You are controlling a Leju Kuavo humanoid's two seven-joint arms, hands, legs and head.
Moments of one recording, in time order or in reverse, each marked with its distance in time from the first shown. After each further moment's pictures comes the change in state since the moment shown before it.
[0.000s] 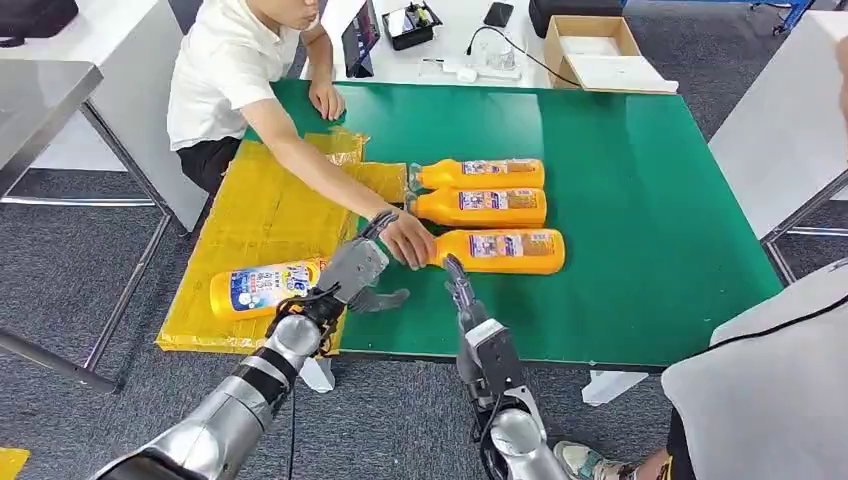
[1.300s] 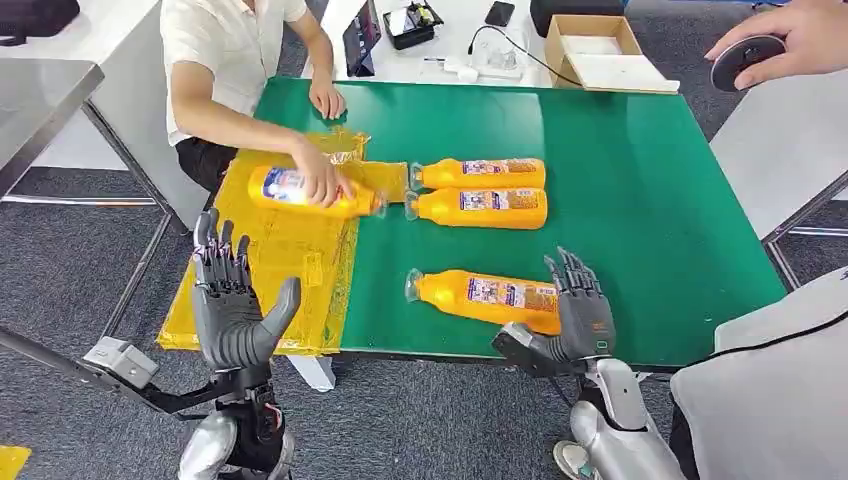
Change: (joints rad) left arm 0.541 0.035 -0.015 -0.945 0.698 0.236 -0.209; right arm -0.145 -0.290 -0.077 0.238 0.899 -0.469 0.347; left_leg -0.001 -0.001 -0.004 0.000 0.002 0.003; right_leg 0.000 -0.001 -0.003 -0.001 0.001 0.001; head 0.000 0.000
